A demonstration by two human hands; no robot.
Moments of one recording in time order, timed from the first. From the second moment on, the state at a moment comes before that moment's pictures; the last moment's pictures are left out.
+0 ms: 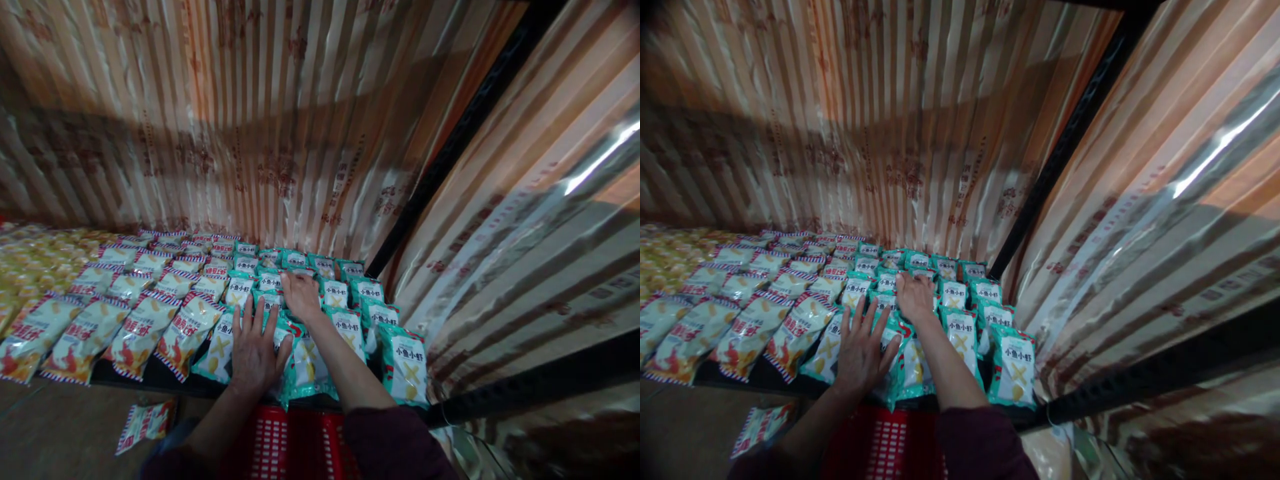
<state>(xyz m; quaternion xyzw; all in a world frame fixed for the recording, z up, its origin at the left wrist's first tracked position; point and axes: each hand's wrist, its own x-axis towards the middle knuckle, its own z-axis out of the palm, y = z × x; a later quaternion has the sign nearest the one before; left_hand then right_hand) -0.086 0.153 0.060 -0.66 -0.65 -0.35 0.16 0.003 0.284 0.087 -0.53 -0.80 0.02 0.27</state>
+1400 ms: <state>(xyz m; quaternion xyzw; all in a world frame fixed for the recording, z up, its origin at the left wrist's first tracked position) 0.034 0.246 0.095 -0.76 -0.63 -0.13 0.04 0.123 0.291 0.103 -0.60 -0.68 0.25 0.34</state>
